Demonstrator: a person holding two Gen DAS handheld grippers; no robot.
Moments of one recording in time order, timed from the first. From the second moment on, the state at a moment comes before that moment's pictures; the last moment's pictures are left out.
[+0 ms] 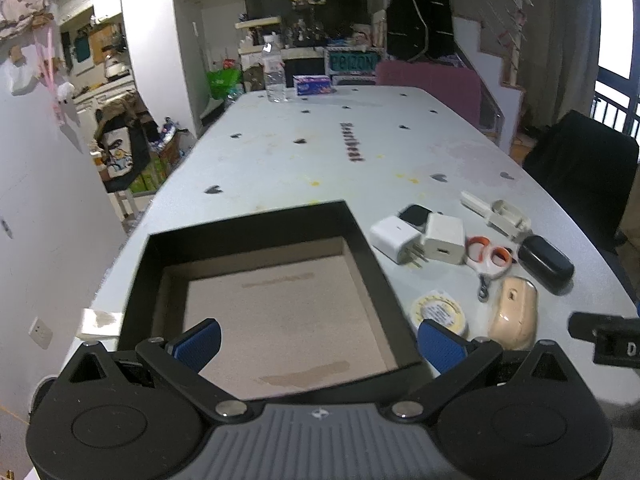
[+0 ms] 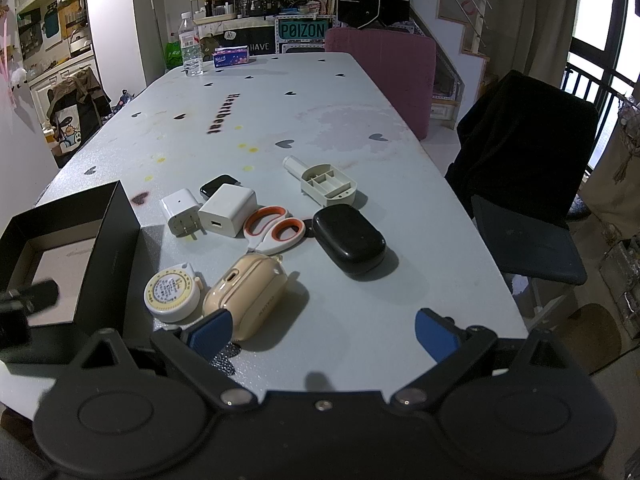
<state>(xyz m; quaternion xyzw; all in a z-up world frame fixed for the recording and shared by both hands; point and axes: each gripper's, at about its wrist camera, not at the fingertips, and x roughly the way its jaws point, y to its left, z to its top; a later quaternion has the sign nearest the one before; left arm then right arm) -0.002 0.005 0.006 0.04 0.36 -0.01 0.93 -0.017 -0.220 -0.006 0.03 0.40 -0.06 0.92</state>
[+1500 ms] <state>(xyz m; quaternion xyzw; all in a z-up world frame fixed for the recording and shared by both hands) 0.028 0.154 -0.024 -0.06 0.40 0.12 0.91 0.063 -0.218 -0.044 0.18 0.45 -0.05 0.87</state>
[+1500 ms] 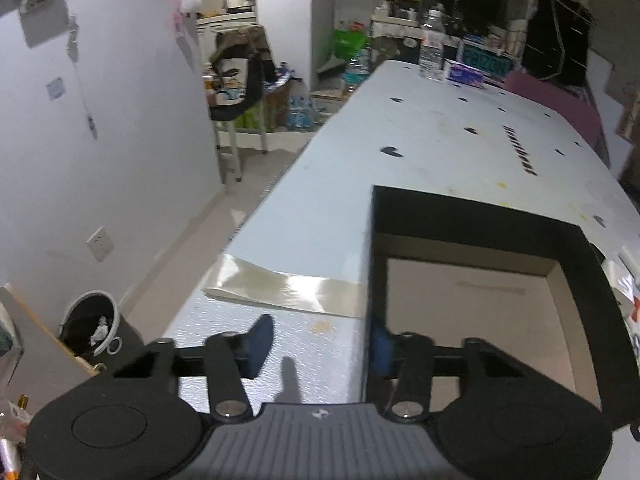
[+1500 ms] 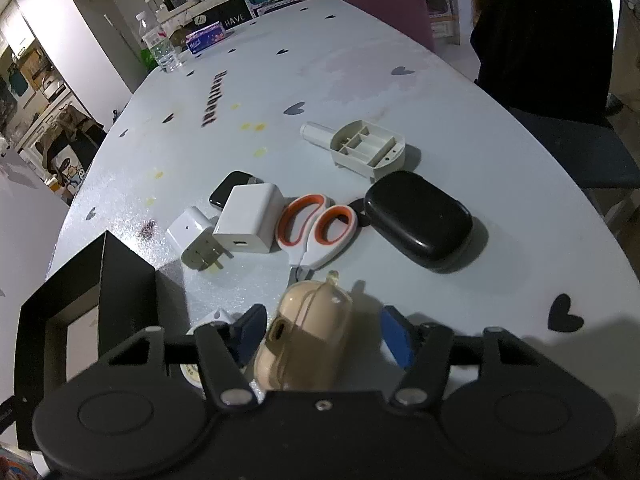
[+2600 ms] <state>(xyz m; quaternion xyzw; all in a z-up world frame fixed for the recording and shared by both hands) 0.027 0.128 -0.026 0.00 0.40 0.09 0.91 0.035 -0.138 0.032 0.08 0.37 0.11 0.92</state>
